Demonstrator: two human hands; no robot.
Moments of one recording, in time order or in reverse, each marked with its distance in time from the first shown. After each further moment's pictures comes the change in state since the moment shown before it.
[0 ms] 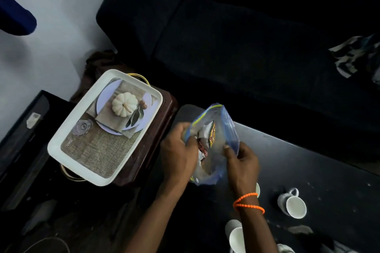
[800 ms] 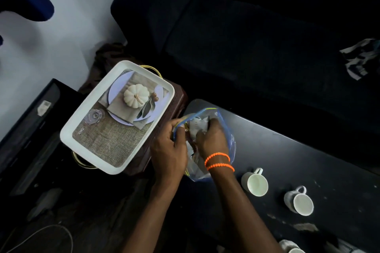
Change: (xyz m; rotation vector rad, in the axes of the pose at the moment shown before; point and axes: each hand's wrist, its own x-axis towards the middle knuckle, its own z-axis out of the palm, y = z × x) left_hand -0.003 -0.029 -0.043 -0.062 0.200 0.071; right_hand -0.022 -0.054 0.081 -0.408 -0.263 -0.108
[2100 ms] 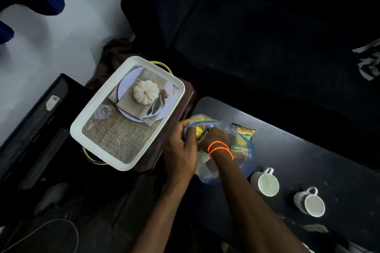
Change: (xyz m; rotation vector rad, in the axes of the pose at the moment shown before) left_hand 0.002 -0.010 -0.004 -0.188 -0.097 -0.149; right_hand 0.053 0.038 0.061 -0.467 -0.333 0.044
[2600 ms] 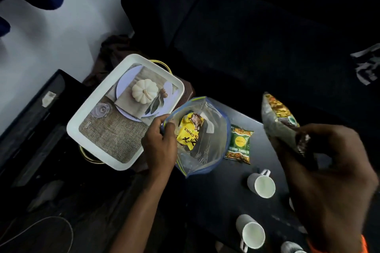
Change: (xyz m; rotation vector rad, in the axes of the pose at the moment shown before) left_hand 0.025 0.005 -0.030 0.106 0.140 -0.054; right_hand -0.193 0.051 -0.143 0.263 0.967 -0.482
